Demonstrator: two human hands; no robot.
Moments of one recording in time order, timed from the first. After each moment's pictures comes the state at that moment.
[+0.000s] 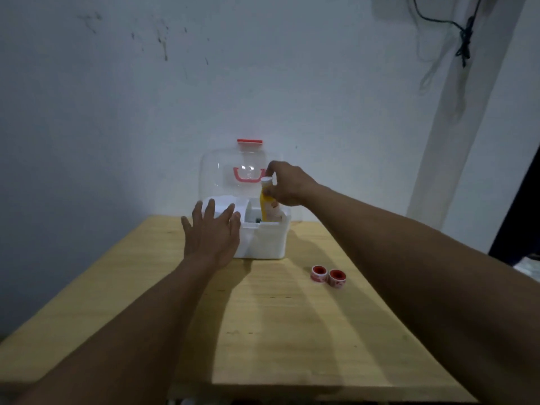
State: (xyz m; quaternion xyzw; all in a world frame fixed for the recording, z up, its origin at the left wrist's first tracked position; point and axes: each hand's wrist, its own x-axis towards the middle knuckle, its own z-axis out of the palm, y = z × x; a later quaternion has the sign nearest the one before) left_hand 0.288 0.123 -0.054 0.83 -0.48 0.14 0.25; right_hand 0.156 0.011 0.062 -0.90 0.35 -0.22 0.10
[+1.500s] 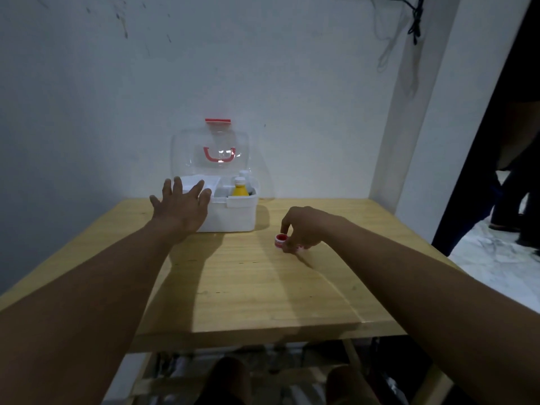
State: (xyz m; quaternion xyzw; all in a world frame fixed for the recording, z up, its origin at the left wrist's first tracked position) left_hand 0.290 0.127 -0.039 0.85 -0.49 0.07 0.17; right_hand 0.035 0.045 -0.014 -0.90 0.43 0.02 0.11
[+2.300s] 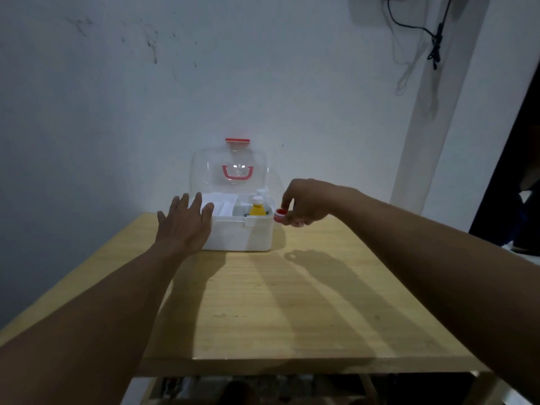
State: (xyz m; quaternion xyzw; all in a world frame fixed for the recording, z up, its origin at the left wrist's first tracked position) left_hand 0.312 0.140 -0.039 0.84 -0.47 0.11 0.24; right_hand 0.074 0.040 0.065 -0.93 0.36 -0.03 0.06
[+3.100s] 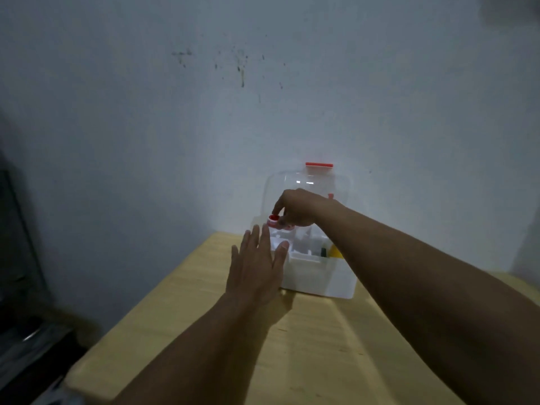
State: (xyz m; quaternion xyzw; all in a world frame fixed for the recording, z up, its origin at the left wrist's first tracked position) left_hand 0.320 0.139 -0.060 0.82 -0.46 0.07 0.33; right_hand 0.280 0.004 0.063 -0.98 0.21 -0.06 0.02
